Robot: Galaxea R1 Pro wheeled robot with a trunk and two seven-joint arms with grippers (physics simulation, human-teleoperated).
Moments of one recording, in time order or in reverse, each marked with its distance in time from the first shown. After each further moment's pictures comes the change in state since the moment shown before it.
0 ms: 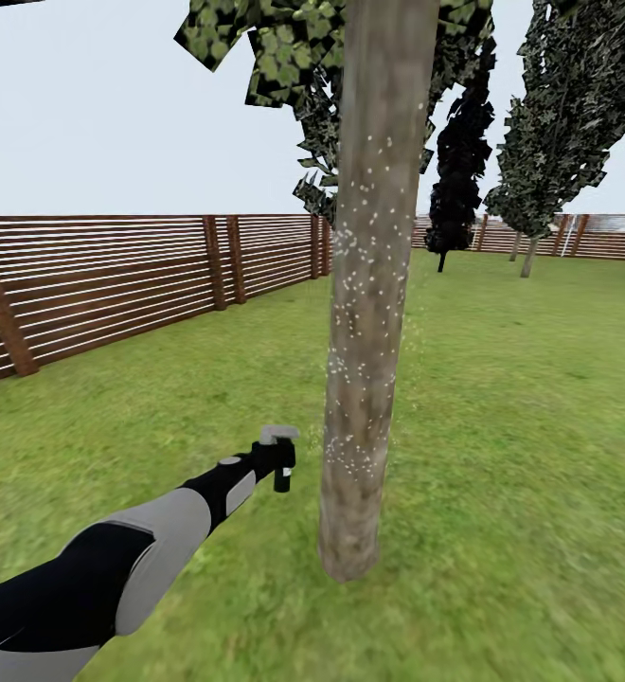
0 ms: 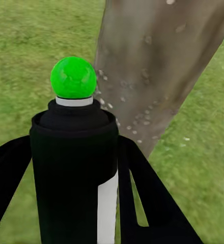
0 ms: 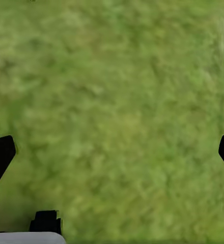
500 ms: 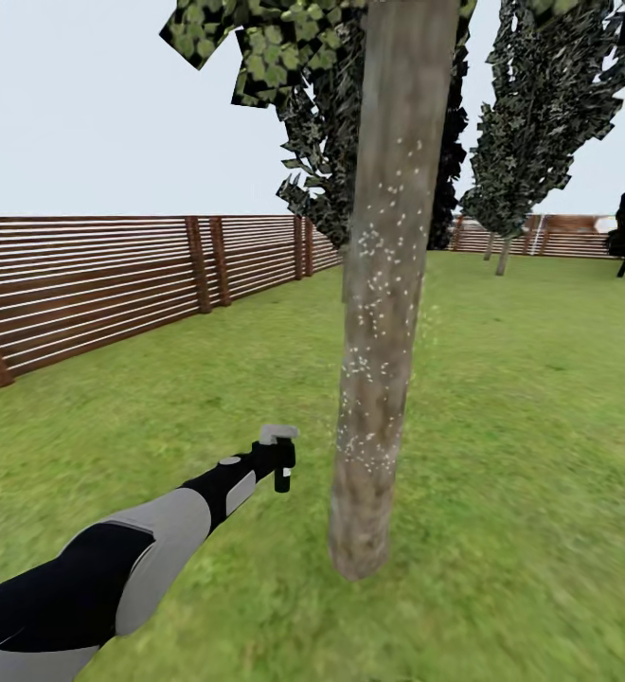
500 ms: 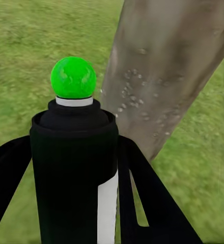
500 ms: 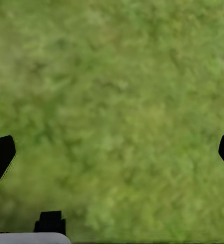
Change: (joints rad) left arm 0.000 0.000 0.000 0.000 0.000 0.003 0.000; right arm 0.000 0.009 -0.001 0.000 -0.002 0.000 0.000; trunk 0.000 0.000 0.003
